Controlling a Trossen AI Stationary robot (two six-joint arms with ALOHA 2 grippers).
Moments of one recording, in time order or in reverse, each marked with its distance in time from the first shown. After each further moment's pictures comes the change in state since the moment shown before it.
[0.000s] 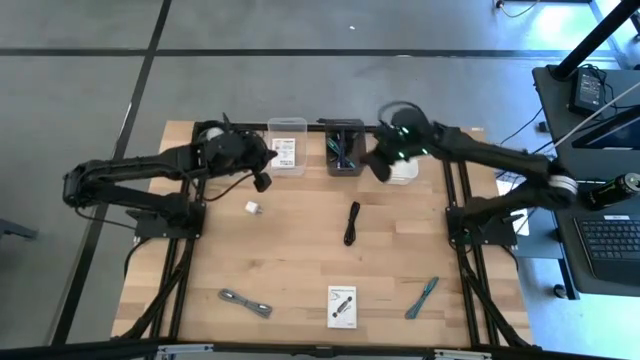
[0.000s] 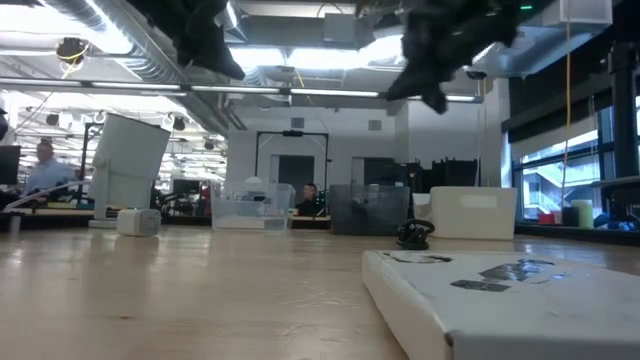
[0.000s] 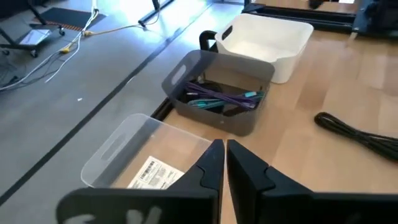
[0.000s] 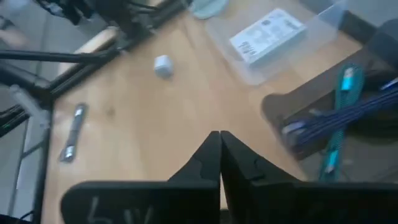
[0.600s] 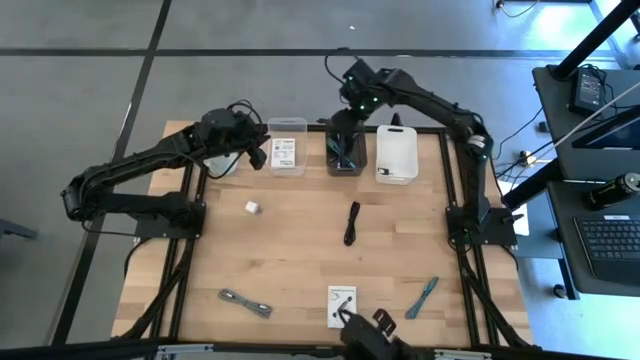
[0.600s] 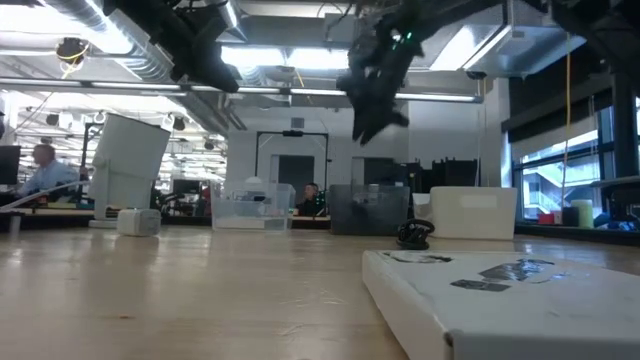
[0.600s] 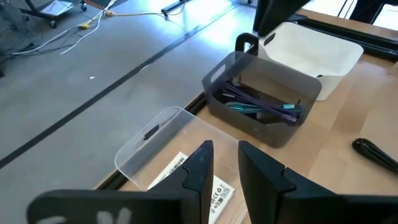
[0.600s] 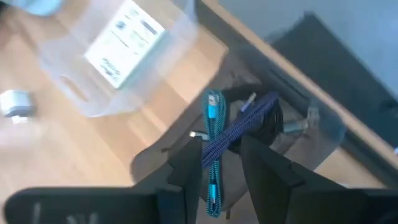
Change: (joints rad) left arm 0.297 -0.005 0.000 0.017 0.190 -0.015; right arm -0.168 0.730 0.967 -0.697 0.214 -0.064
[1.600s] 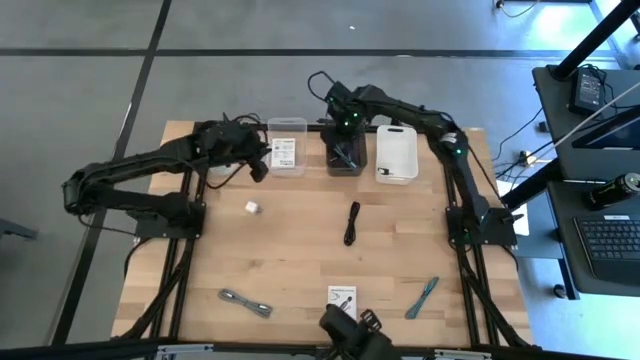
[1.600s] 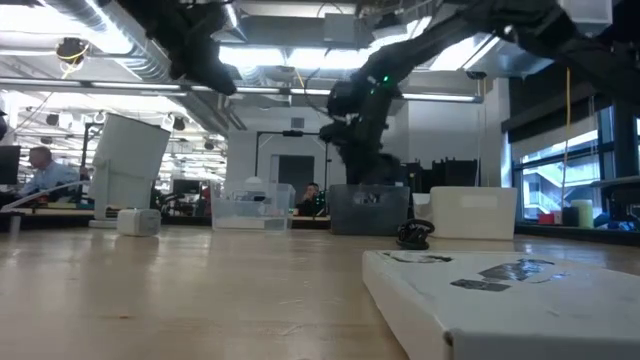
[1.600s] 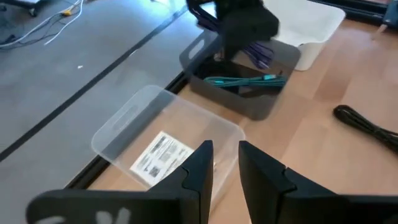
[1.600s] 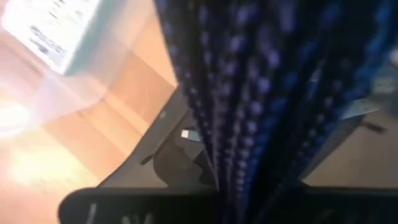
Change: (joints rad) left arm -0.133 0.008 0.006 -0.096 -0.071 -0.034; right arm 0.020 0.218 0.005 0.025 -0.009 0.096
